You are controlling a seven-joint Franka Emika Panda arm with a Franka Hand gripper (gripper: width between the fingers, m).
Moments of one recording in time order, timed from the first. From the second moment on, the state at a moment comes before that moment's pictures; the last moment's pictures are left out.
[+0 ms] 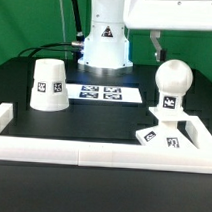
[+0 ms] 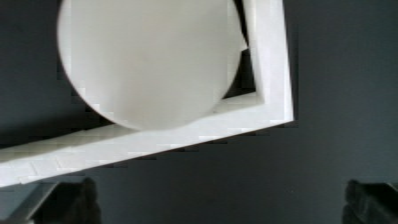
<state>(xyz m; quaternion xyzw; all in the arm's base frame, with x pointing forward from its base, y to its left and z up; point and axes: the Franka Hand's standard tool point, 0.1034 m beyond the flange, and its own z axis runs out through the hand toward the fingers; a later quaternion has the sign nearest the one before) 0.610 0.101 0.159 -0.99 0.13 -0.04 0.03</state>
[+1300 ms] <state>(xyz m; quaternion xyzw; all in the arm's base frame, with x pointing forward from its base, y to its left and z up) 0.579 0.095 0.122 -0.99 0.13 -0.06 0.02</state>
